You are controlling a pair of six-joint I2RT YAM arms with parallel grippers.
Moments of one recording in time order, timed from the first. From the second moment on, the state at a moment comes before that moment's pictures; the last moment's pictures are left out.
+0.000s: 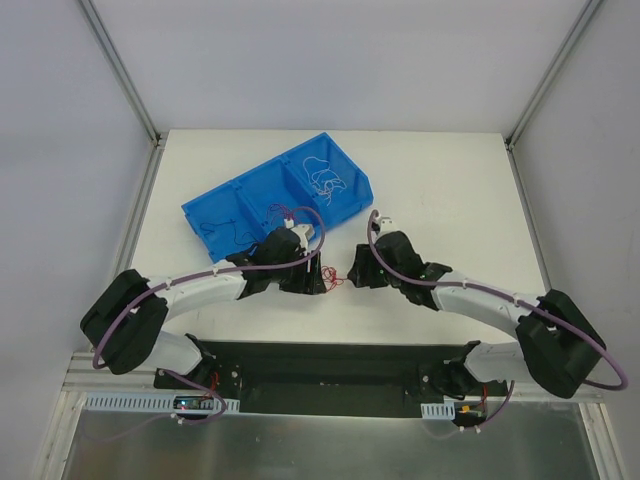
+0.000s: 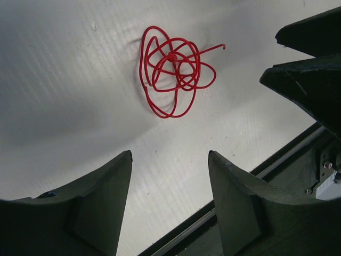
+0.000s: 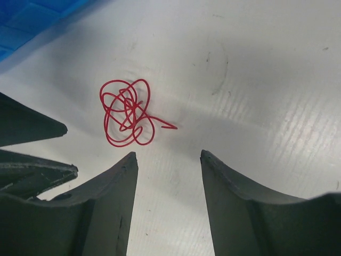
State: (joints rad) left arm -0.77 1.38 0.69 -0.13 0.19 -0.63; right arm 0.77 1.28 0.59 -0.03 0.04 0.55
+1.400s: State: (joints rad) left arm -0.77 1.28 0.59 0.03 0.26 -0.69; right arm 0.86 1.54 0.83 -0.26 0.14 0.57
